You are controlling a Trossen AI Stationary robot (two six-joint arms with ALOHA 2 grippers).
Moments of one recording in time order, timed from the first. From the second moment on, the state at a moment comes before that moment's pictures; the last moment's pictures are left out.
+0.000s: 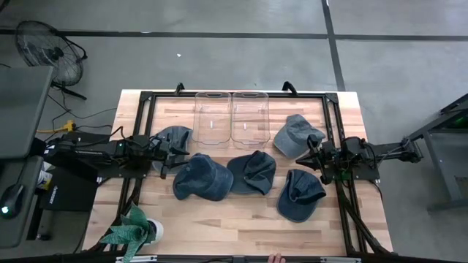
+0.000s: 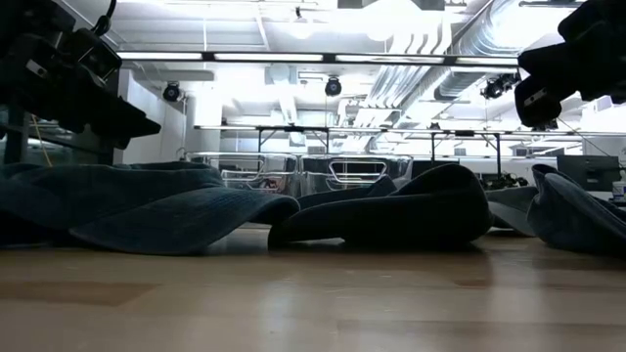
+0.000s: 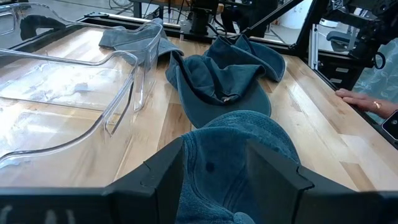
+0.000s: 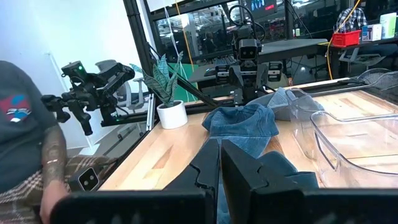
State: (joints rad) left arm 0.00 0.22 0.04 -0.03 0.03 -0.14; right arm 0.11 0.01 0.01 0.06 -0.06 0.22
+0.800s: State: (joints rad) left arm 0.00 0.22 0.04 -0.03 0.03 -0.14; right arm 0.11 0.01 0.01 0.10 -0.06 0.22
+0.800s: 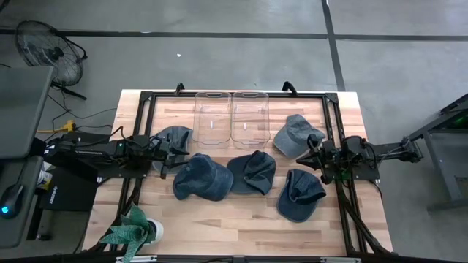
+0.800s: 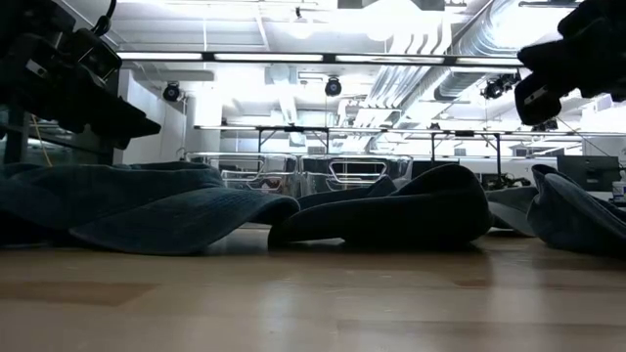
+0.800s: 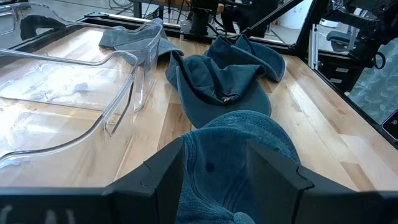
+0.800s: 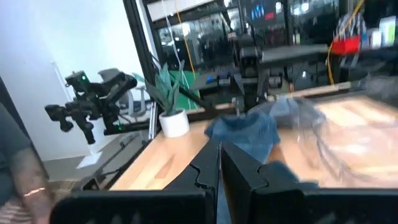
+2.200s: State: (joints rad) left arm 0.00 0.22 0.04 -0.02 0.03 -0.14; right arm 0.11 0.01 0.01 0.29 0.20 0.10
